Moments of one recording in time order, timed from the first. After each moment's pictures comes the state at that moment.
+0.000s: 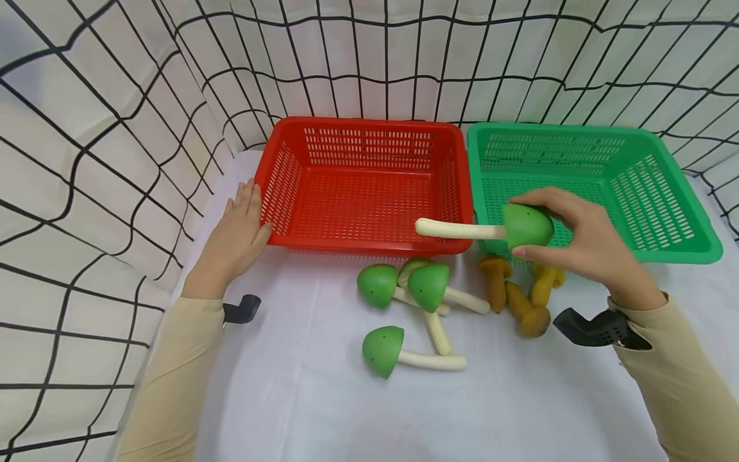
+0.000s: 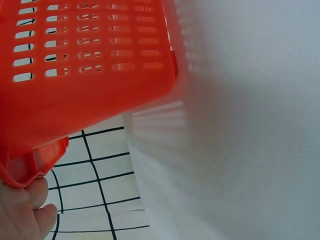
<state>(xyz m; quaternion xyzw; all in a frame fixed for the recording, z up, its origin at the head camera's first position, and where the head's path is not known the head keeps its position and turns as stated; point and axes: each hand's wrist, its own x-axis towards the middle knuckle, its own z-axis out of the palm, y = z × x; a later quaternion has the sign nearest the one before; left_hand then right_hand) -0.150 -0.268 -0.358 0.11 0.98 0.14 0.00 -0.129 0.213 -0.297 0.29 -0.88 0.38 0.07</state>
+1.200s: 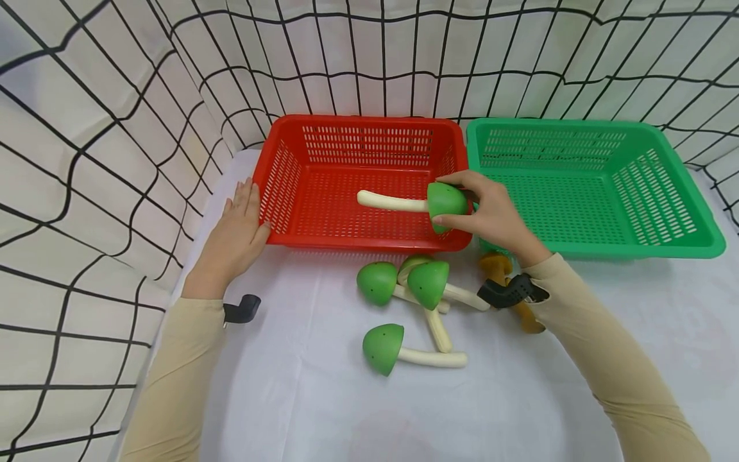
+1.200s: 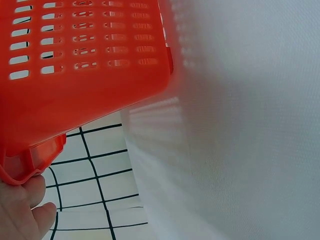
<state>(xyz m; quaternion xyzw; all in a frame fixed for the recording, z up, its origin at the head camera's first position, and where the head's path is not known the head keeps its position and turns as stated) -0.151 -0.266 -0.358 0.11 0.98 0.14 0.00 -0.187 0.137 -0.341 0.25 -0.85 0.47 0.01</state>
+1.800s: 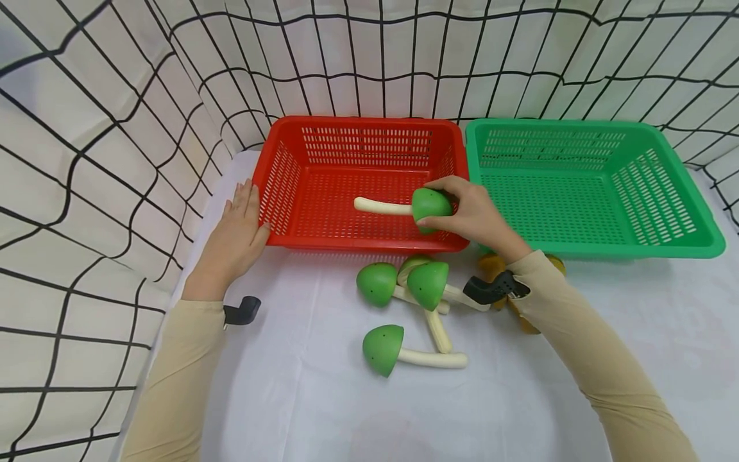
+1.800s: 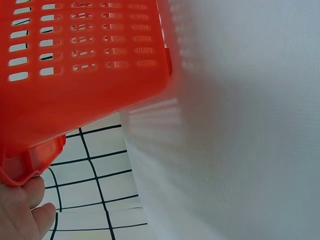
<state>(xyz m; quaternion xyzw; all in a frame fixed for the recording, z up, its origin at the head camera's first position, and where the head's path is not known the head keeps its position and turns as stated) -0.151 -0.266 -0.360 0.11 0.98 0.14 -0.01 -0.195 0.119 -0.350 0.24 -0.88 0.41 -0.02</state>
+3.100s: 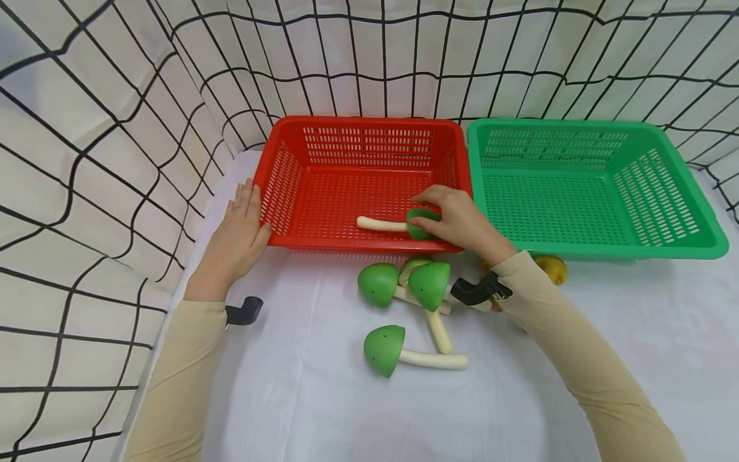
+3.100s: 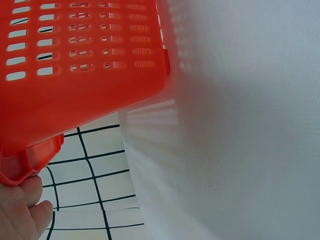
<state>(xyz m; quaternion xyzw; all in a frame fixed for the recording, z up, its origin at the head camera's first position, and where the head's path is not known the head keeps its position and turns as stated) -0.151 -0.267 -0.363 0.11 0.98 0.15 -0.02 -0.198 0.101 -0.357 0.32 -0.90 0.30 0.01</state>
